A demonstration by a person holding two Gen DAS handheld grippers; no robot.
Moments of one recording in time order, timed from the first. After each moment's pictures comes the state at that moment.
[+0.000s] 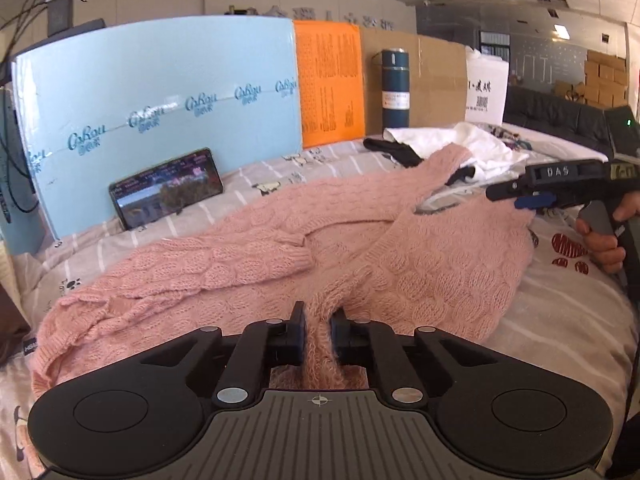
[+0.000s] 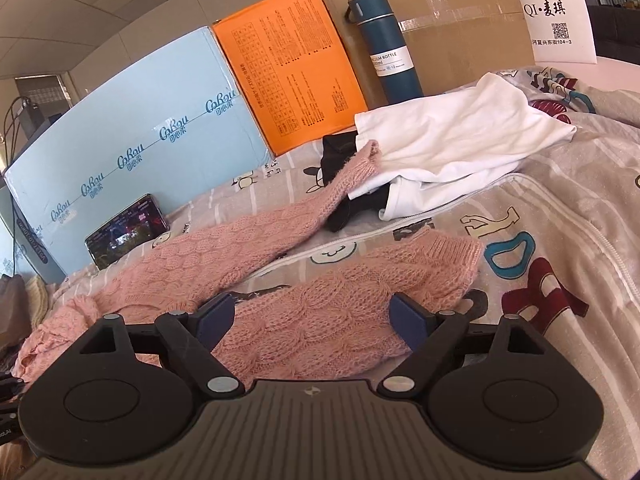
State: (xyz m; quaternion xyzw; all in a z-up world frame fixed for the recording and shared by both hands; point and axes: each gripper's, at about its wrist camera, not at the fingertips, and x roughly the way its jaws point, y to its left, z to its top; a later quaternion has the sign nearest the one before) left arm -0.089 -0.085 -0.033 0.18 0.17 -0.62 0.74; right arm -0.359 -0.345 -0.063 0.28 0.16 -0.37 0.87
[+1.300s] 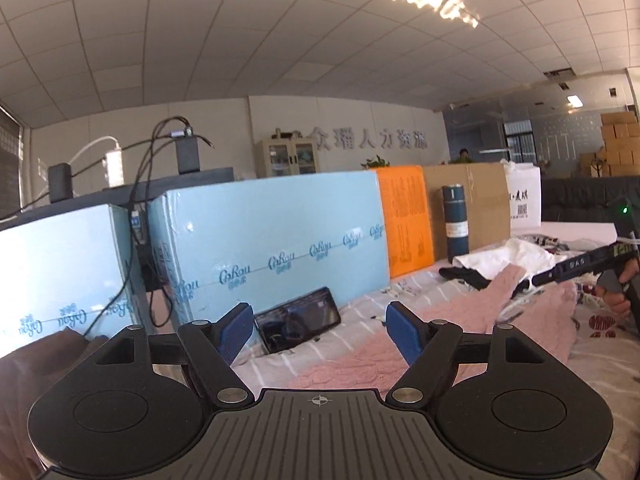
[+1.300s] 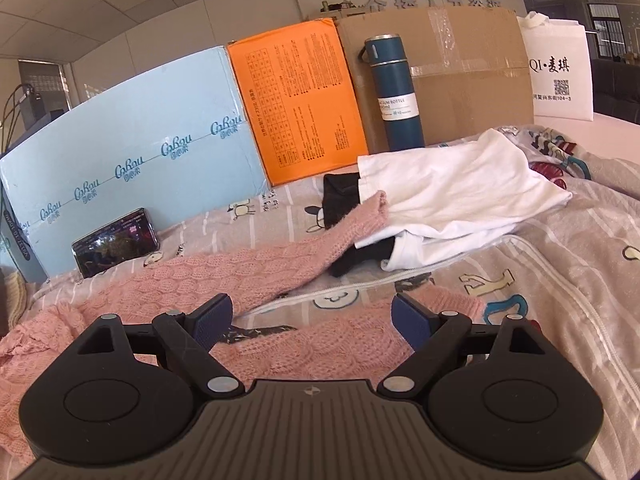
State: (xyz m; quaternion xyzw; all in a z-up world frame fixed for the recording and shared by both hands) left arm -0.007 -0.011 0.027 0.14 0.04 -0.60 0.79; right arm -0.339 -0.335 -0.032 0.21 0.14 -0.39 0.89
